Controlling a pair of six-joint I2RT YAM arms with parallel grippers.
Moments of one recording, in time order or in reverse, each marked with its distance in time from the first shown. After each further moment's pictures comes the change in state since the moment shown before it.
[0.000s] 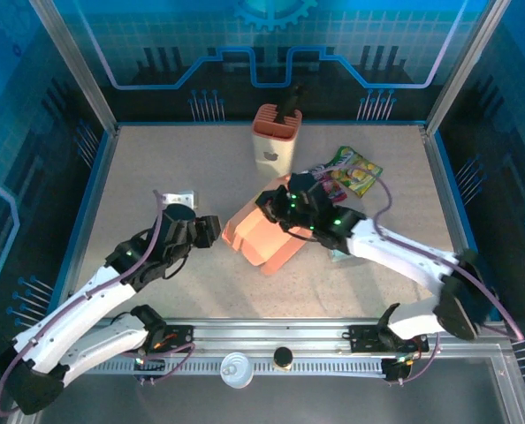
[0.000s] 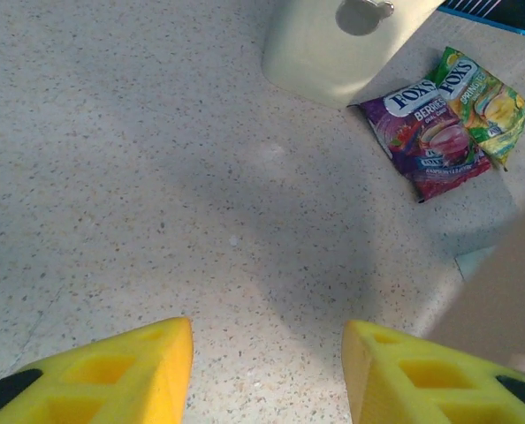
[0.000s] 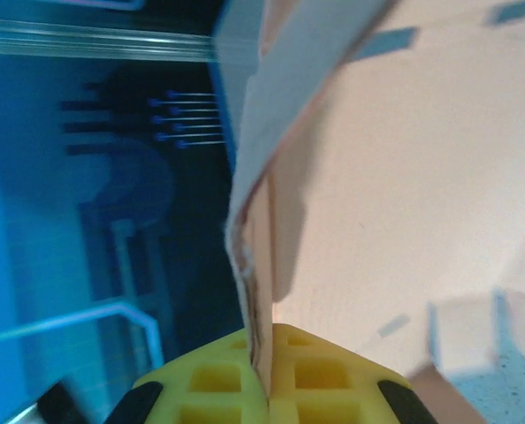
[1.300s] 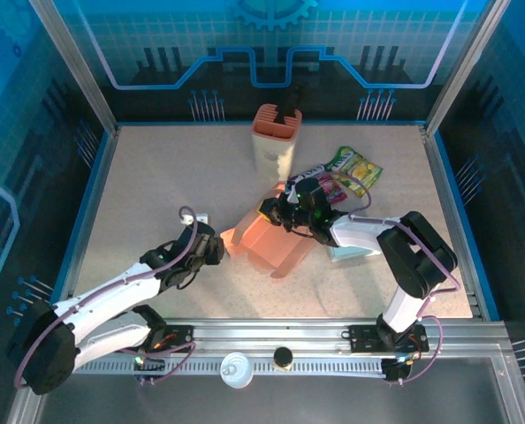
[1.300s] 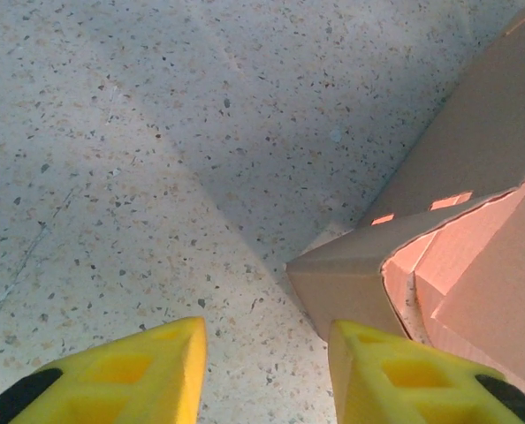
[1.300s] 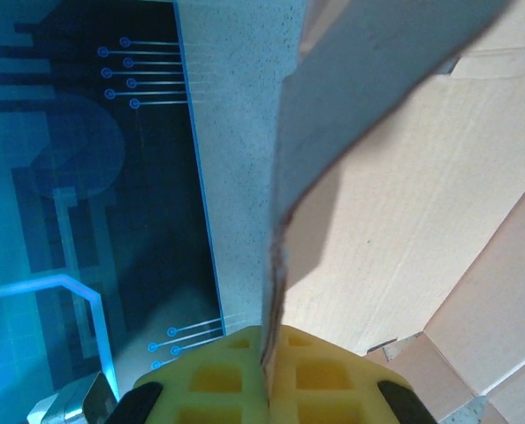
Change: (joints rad) left arm 0.002 0.181 -0.298 0.280 -0.002 -0.005; right arm -0.200 0.299 -0.168 0.483 -0.360 -0.171
